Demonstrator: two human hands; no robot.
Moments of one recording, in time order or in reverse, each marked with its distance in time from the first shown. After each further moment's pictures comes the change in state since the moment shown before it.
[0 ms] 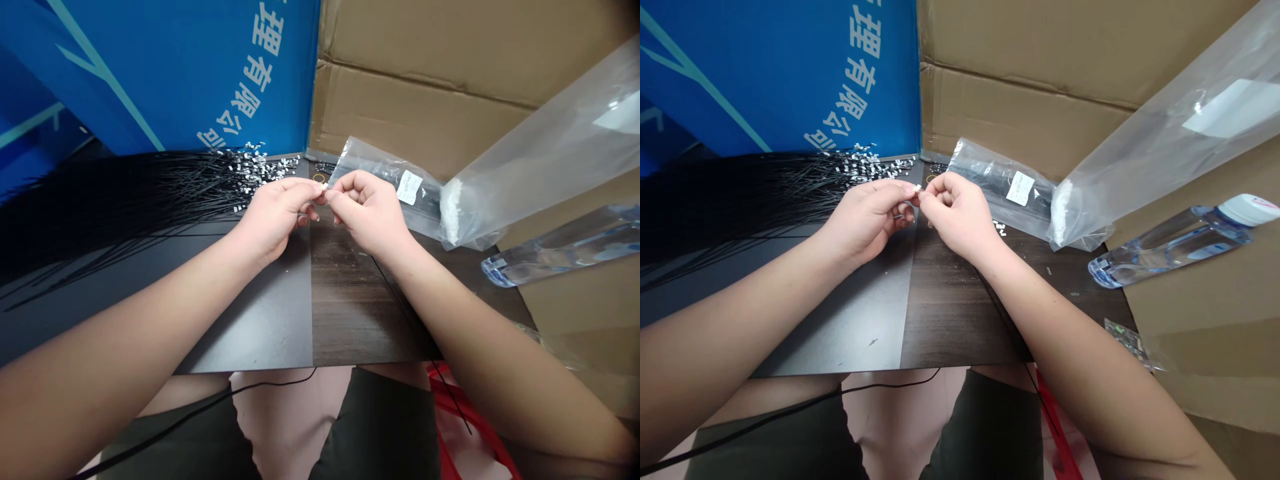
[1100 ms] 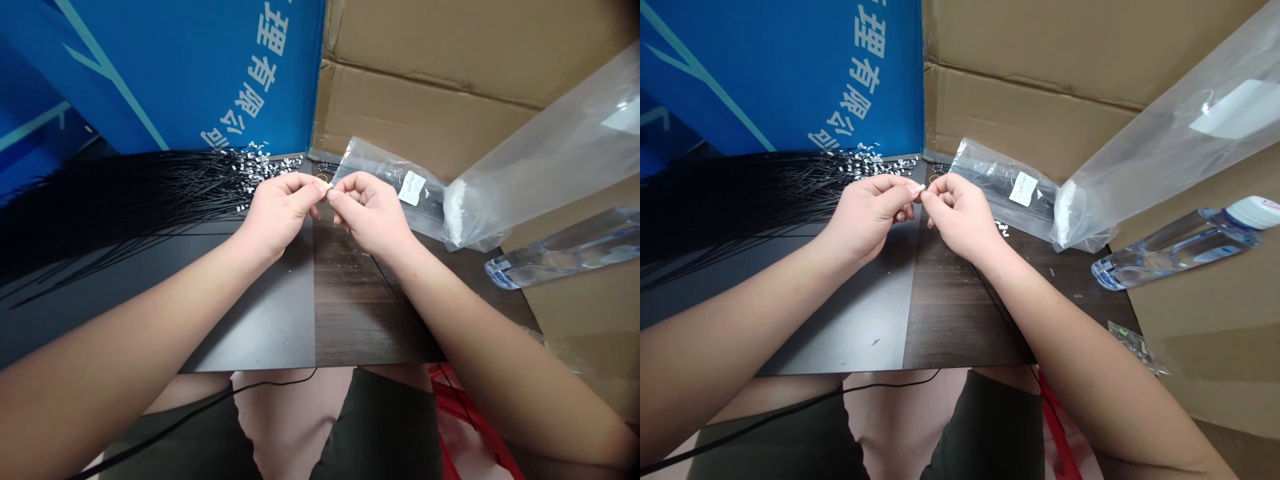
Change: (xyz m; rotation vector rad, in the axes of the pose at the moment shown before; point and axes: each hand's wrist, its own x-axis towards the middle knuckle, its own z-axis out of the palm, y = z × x) left_hand 0.001 0.000 -0.001 0.145 0.062 0.153; right_hand -0.001 0.002 0.000 0.047 -0.044 0.013
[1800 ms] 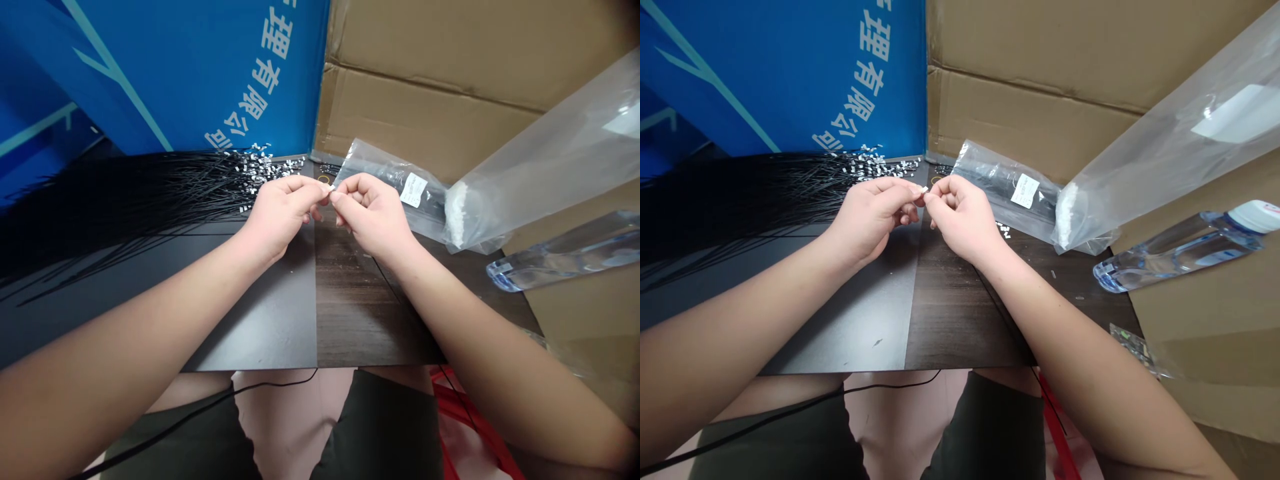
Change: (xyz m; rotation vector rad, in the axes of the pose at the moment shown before) left_hand -0.001 0.003 -0.001 -0.003 -0.007 -0.073; right_hand 0.000 0.000 0.002 0.008 0.020 -0.018
